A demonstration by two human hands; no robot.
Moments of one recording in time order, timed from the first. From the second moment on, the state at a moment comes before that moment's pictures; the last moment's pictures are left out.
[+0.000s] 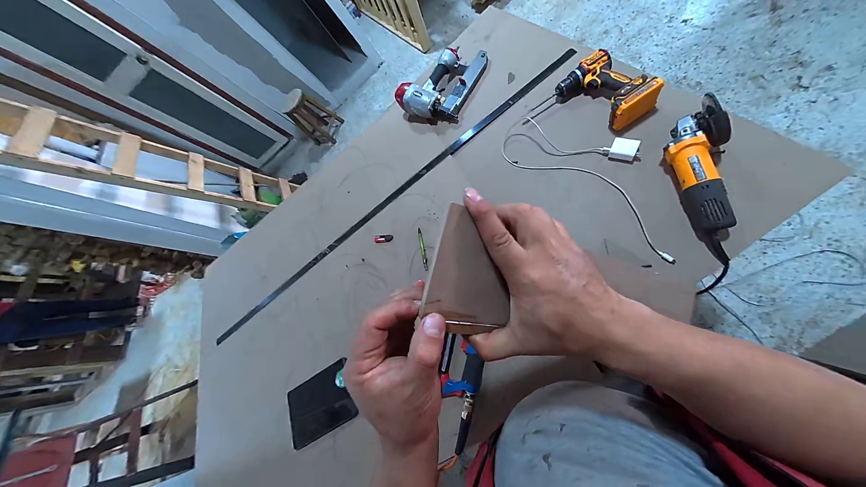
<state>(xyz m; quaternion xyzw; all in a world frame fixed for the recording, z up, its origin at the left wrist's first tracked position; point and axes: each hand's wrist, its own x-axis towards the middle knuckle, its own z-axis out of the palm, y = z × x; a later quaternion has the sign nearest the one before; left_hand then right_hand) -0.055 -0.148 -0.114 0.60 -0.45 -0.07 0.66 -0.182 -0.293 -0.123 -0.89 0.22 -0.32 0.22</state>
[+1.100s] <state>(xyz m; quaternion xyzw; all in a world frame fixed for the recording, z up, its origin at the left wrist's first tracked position) -0.016 -0.077 -0.343 0.91 -0.27 -0.32 0.06 -0.217 -0.237 -0.207 -0.96 0.11 0.09 0.26</state>
